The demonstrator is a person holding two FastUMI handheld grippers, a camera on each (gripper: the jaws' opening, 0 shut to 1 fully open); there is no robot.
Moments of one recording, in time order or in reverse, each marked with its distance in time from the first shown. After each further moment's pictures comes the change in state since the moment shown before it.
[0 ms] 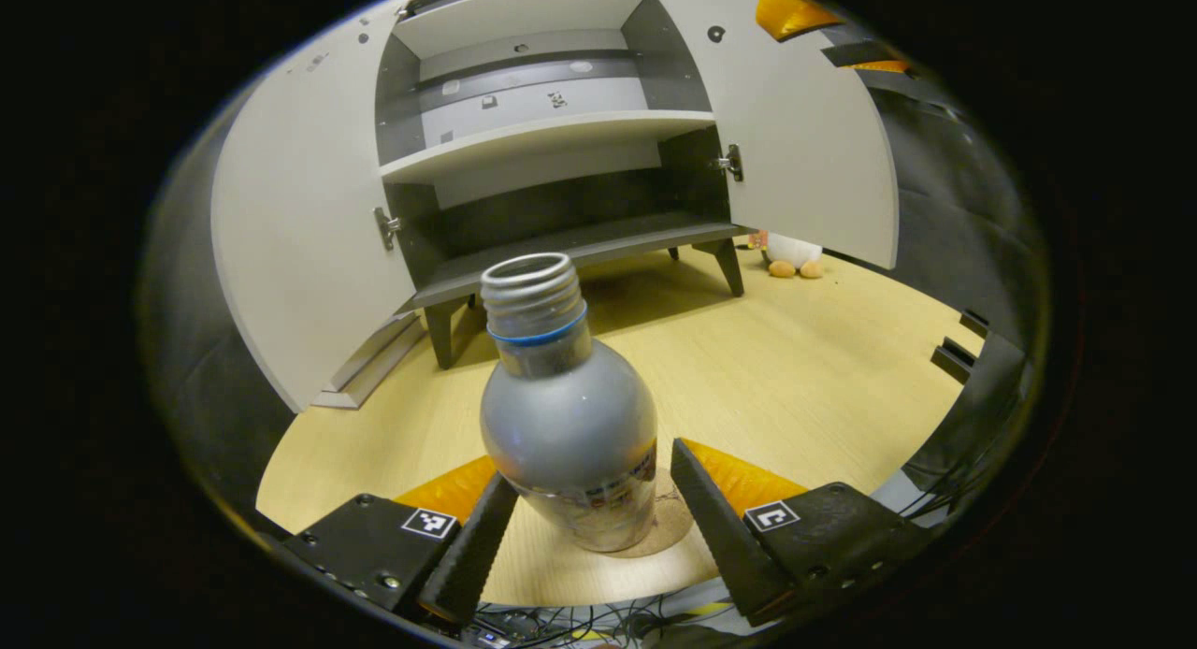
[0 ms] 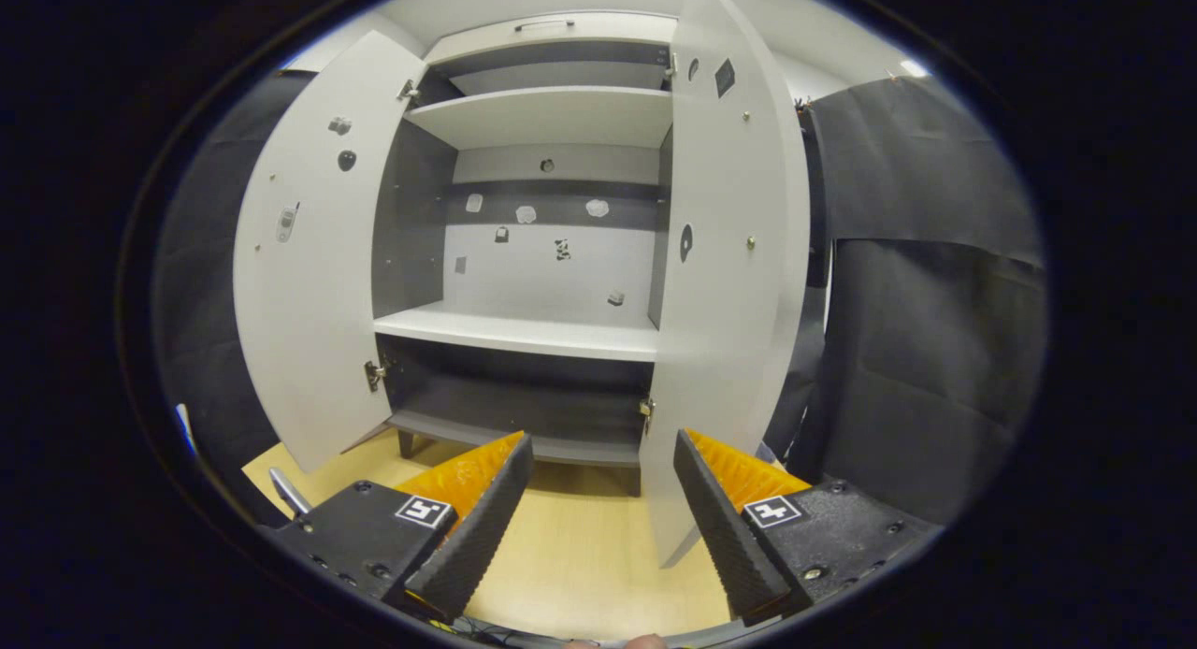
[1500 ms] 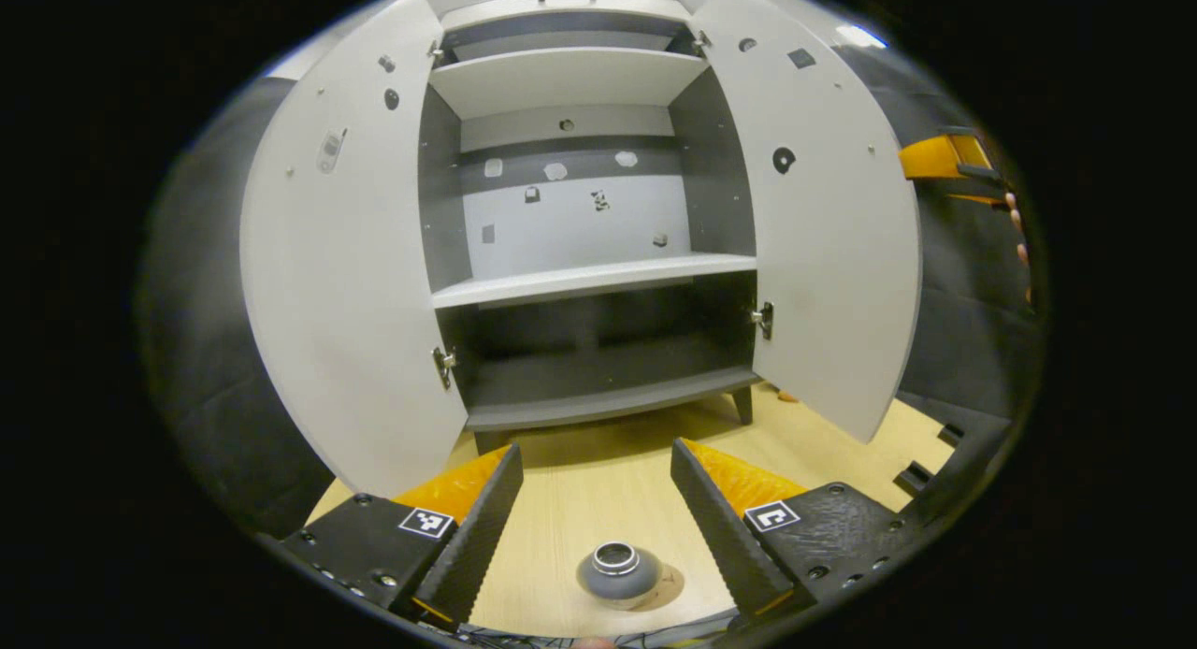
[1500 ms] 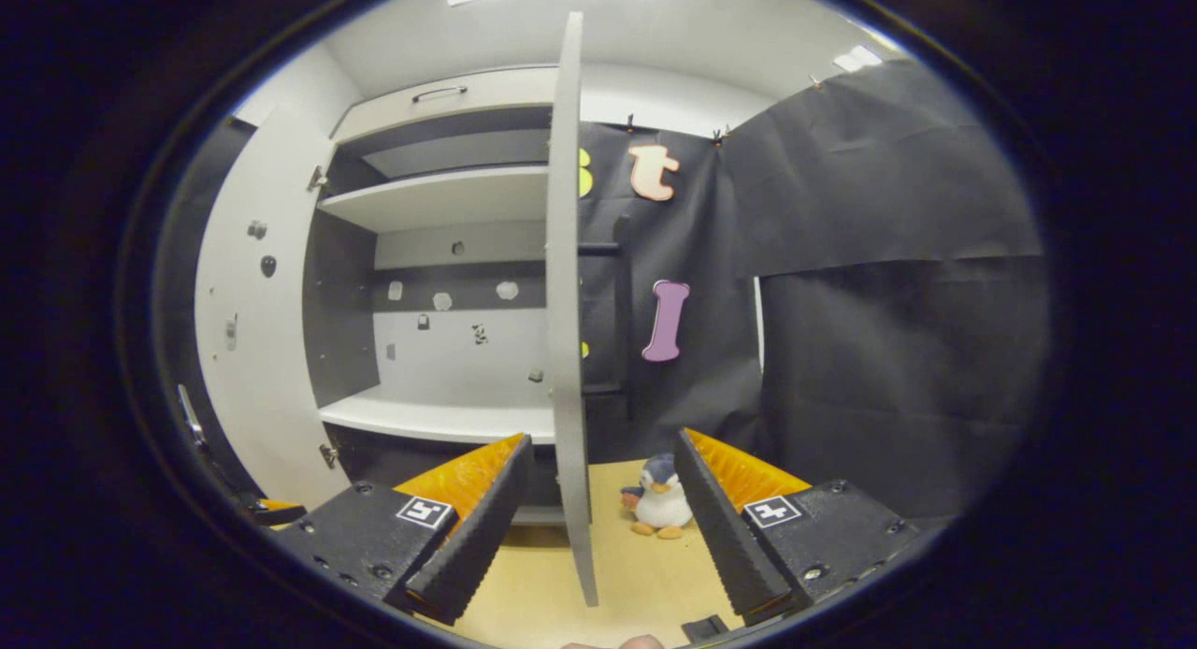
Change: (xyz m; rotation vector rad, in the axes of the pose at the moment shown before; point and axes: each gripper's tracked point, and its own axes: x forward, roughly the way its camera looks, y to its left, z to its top) left arm -0.055 0.045 0.174 -0.107 -0.224 0.034; right arm -0.032 -0.114 0.098 0.132 -0.189 -0.162
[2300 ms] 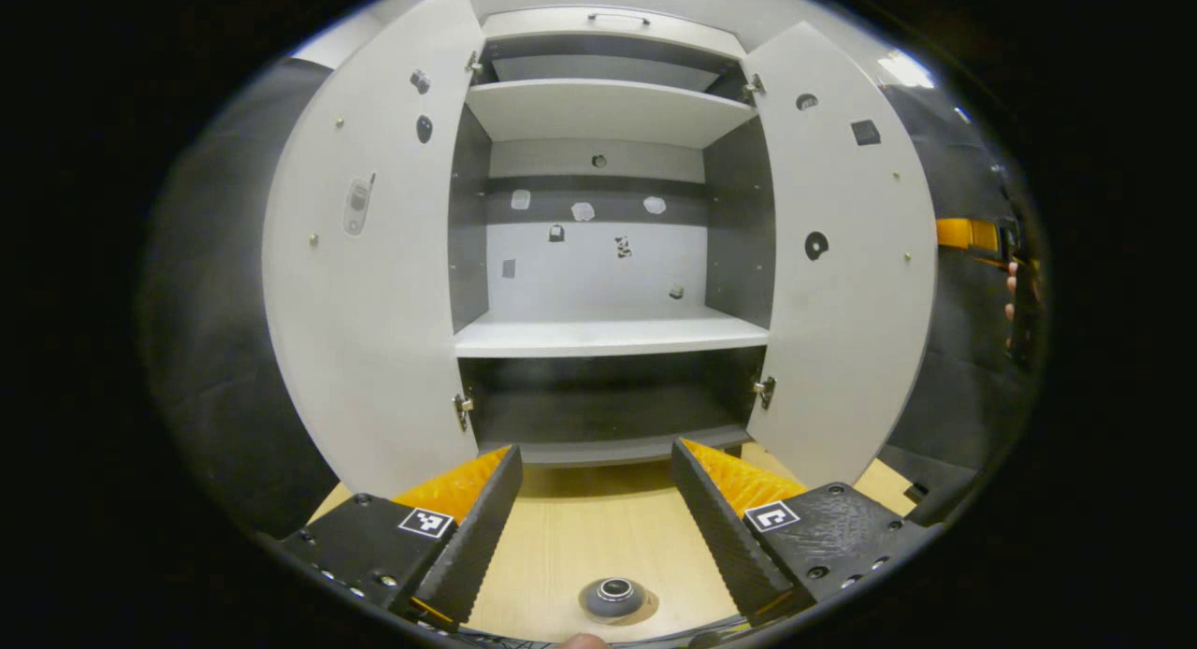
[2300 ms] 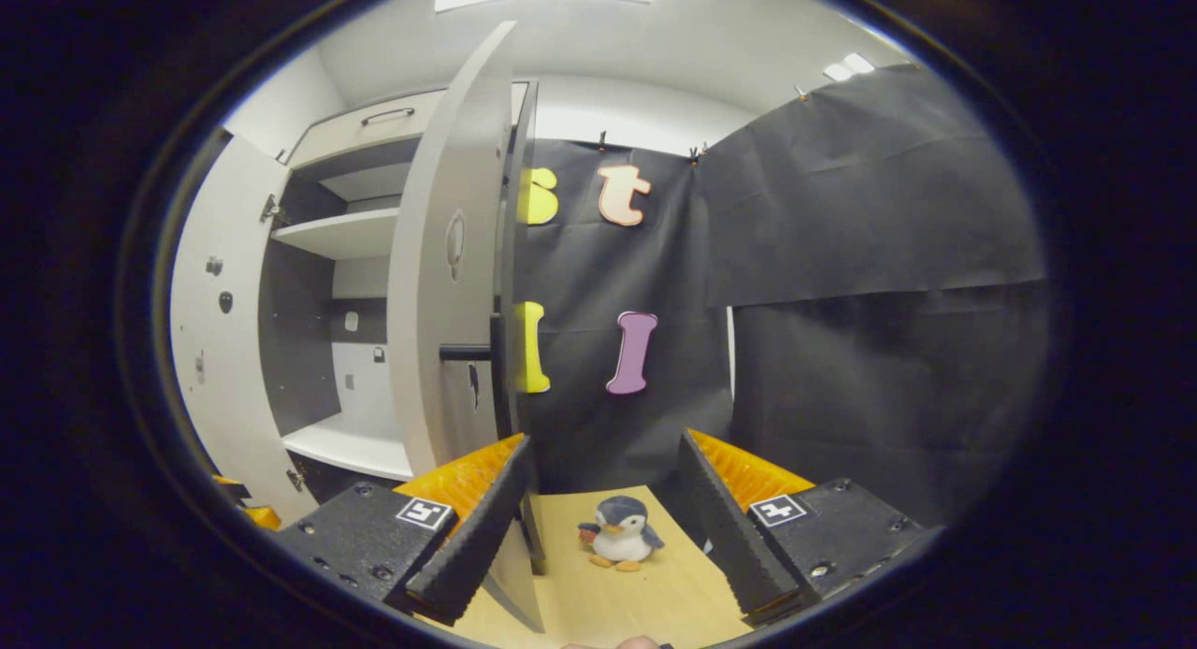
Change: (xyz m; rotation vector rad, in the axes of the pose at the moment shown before) left arm -0.020 0.027 0.070 -0.109 -0.048 0.028; right arm 0.039 -0.055 0.061 -0.007 -0.019 -0.045
